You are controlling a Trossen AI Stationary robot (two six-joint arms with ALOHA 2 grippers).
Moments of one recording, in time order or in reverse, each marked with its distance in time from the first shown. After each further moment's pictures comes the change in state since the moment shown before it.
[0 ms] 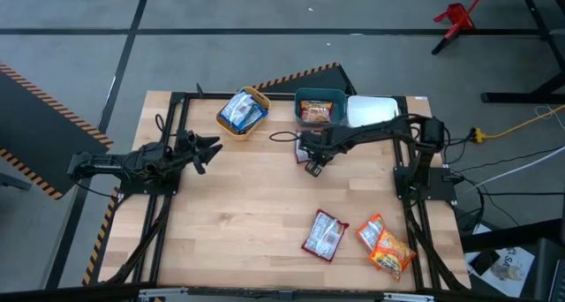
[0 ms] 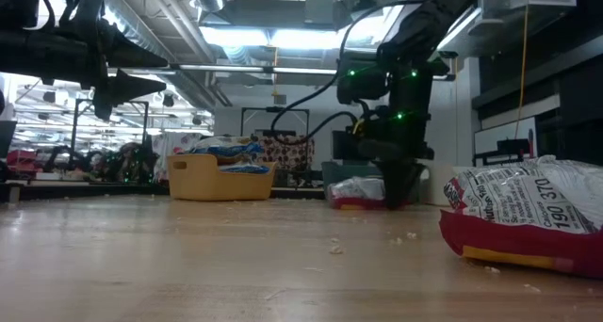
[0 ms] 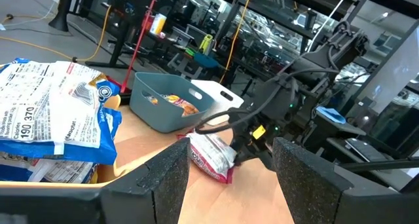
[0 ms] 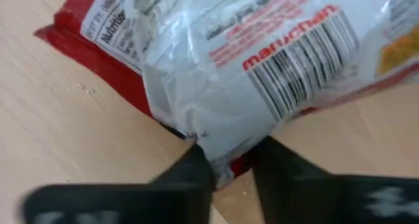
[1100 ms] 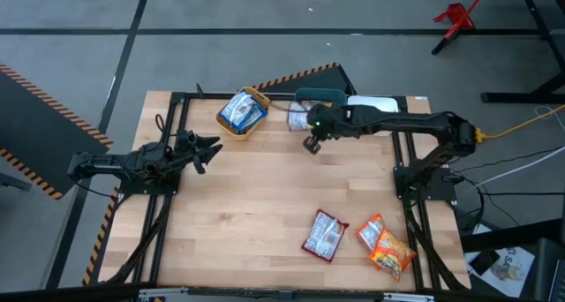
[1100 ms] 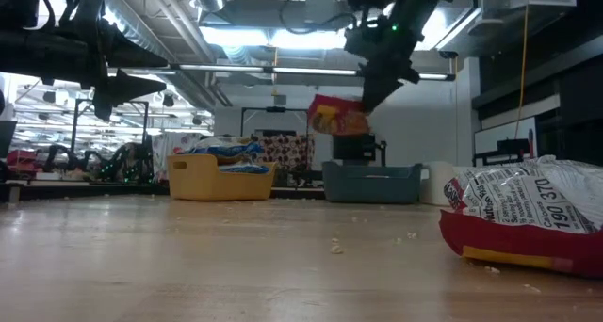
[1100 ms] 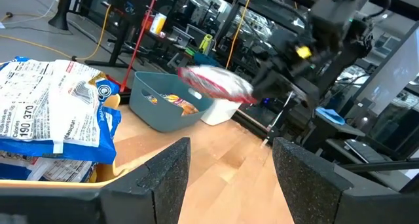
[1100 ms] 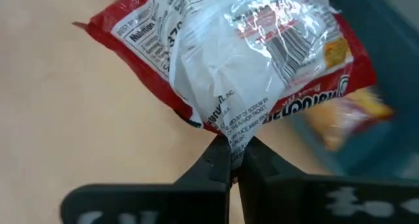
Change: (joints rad) left arm 0.000 0.000 0.000 0.000 -0.001 -0.009; right arm -0.016 -0.284 0.210 -0.115 0.158 -0.061
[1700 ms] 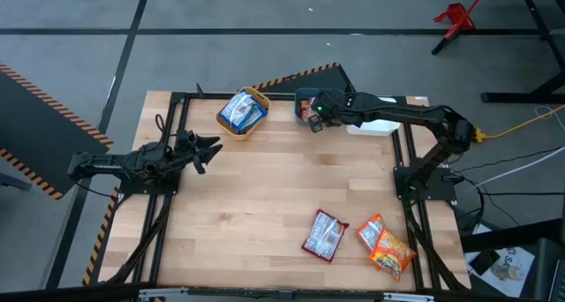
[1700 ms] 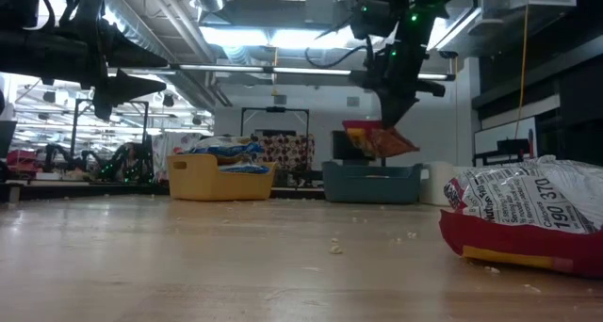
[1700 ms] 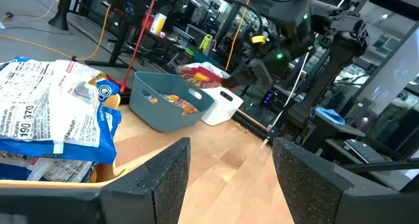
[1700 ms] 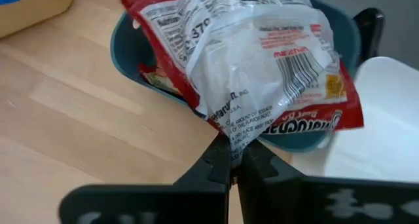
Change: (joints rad) left arm 0.000 0.000 0.000 0.000 0.000 0.000; right arm -0.156 0.031 0.001 -0.098 0.100 0.354
